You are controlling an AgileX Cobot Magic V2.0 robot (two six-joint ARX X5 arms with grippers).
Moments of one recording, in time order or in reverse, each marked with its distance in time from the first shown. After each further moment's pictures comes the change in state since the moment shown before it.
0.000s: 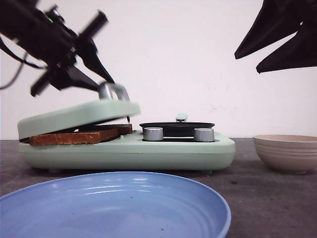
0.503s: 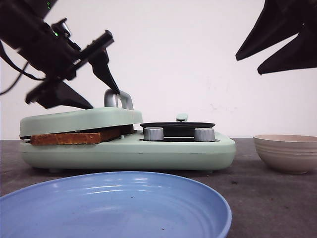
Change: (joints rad) left arm -0.013 -0.048 0.000 -0.108 -0.063 0.111; right arm 0.000 -0.029 0.000 -0.009 -0.007 0.000
